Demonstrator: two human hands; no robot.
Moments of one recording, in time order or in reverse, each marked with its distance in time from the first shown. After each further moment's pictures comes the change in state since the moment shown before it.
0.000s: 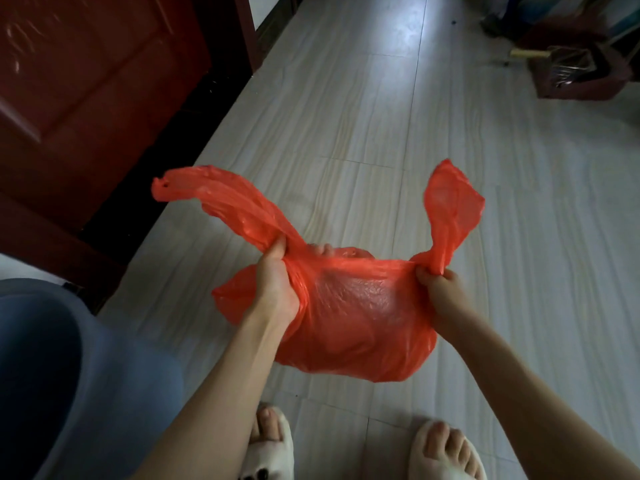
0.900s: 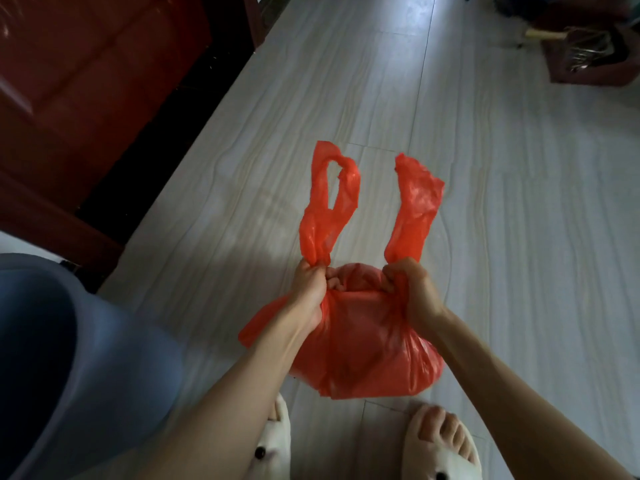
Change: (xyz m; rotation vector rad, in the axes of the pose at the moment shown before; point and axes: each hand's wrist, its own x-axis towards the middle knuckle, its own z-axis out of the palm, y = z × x) left_hand 0.017 -0.056 -0.022 0.421 0.206 -0.011; right_hand -0.010 0.022 0.023 -0.015 -0.291 0.036
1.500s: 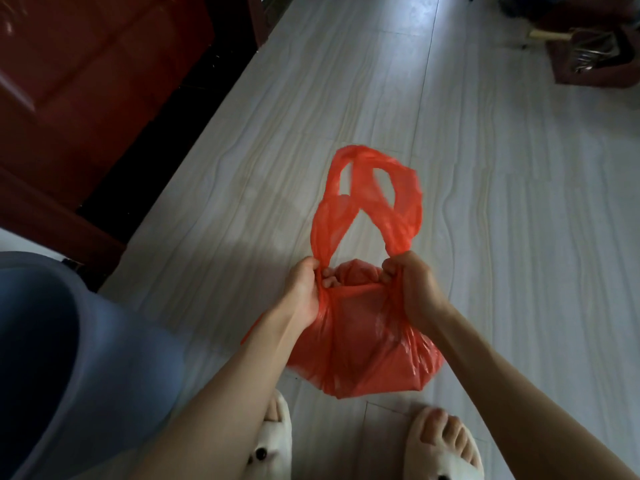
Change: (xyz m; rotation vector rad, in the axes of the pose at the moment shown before) left_hand 0.005 0.008 -0.008 -0.241 -0.028 -0.224; right_hand 0.007 -0.008 0.009 0.177 0.007 -0.018
